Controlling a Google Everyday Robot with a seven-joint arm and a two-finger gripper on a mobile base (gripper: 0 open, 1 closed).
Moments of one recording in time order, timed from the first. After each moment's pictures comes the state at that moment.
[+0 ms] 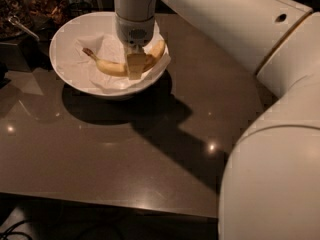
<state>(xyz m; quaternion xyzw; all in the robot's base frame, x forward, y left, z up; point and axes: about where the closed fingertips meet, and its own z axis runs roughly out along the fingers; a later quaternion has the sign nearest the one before) 0.611 0.061 0.905 -0.78 0.62 -0.02 0.10</state>
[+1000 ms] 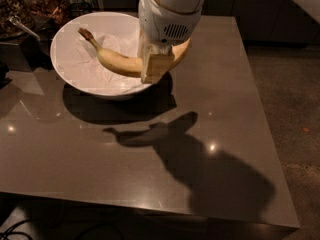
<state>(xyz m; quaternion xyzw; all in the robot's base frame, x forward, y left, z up) 0.504 0.017 0.983 -0.77 0.60 -0.02 0.21</state>
